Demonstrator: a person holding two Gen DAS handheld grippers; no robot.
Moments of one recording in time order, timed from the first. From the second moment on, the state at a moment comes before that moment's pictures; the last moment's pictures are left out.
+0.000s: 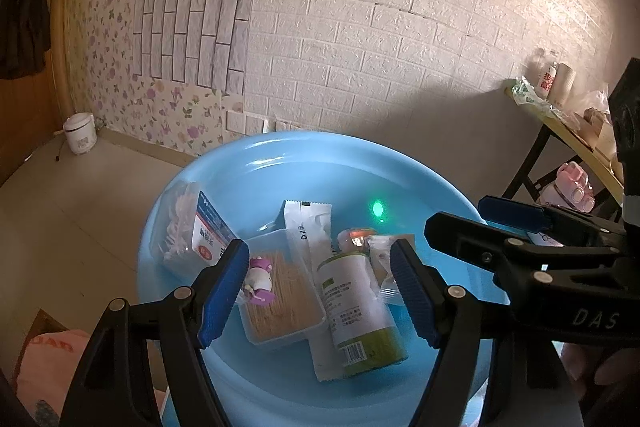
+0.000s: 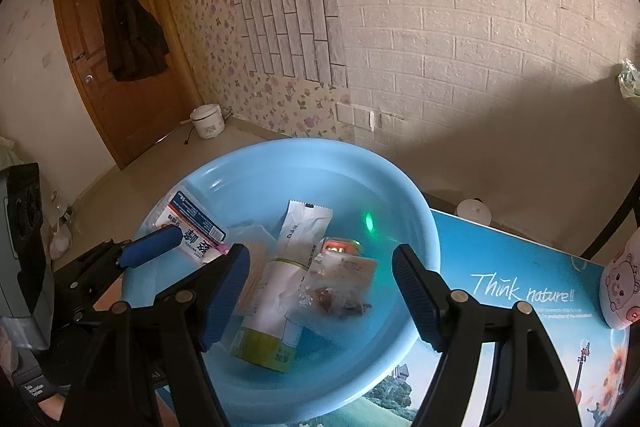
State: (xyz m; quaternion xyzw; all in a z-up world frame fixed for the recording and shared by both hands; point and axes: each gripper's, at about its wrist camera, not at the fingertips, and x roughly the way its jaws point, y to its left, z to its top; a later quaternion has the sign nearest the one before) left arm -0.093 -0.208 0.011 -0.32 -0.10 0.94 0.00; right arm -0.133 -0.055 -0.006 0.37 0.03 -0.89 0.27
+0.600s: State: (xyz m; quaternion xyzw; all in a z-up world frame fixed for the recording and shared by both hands) left arm -0.086 -0.169 0.030 -0.33 -0.07 0.94 0.01; right arm -0.123 -0.018 0.008 0.37 0.01 -0.90 0.25
